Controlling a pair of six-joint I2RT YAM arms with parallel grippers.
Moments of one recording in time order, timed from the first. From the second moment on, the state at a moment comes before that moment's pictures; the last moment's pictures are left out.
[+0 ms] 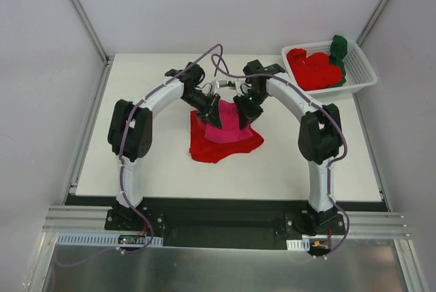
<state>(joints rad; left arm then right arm) -0.42 2.05 1.67 -0.97 0.96 0.01 0.49 2.08 1.84 -1.17 -0.43 -0.12</state>
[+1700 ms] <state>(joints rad) -0.40 2.03 1.57 -1.17 0.85 0.11 0.50 2.07 1.93 -1.15 -0.19 -0.20</state>
